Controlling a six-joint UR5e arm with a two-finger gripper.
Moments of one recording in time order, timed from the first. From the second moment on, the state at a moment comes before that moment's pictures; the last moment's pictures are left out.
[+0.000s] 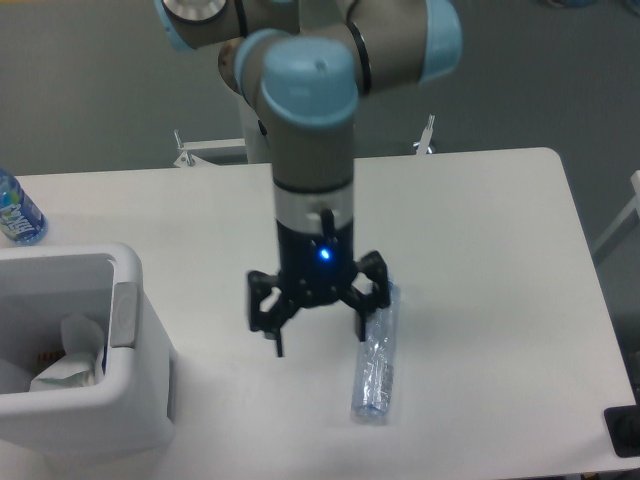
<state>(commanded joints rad) 2.40 -1.98 -1.41 -0.98 1.49 0.33</state>
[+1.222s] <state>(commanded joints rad) 2.43 -2.24 -1.39 -0.96 1.56 0.45</state>
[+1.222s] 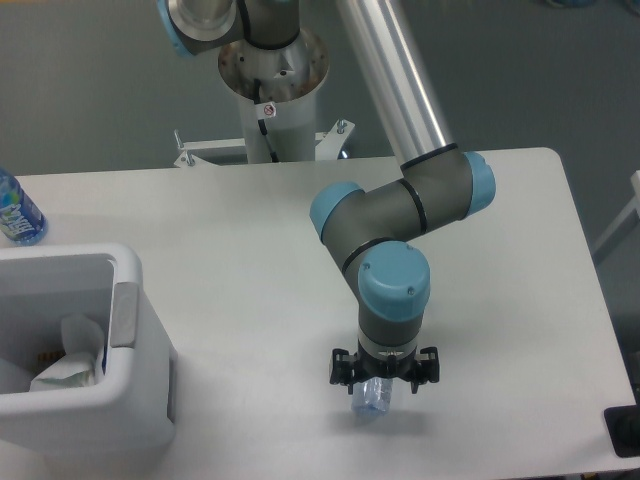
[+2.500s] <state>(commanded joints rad) 2.38 -2.31 -1.39 -0.92 1.65 0.51</state>
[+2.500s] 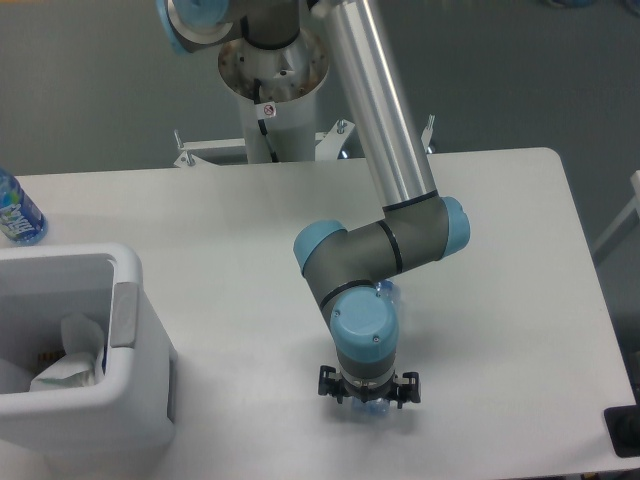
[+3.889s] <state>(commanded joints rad) 2.38 -2.28 -1.39 -0.92 1.65 0.55</state>
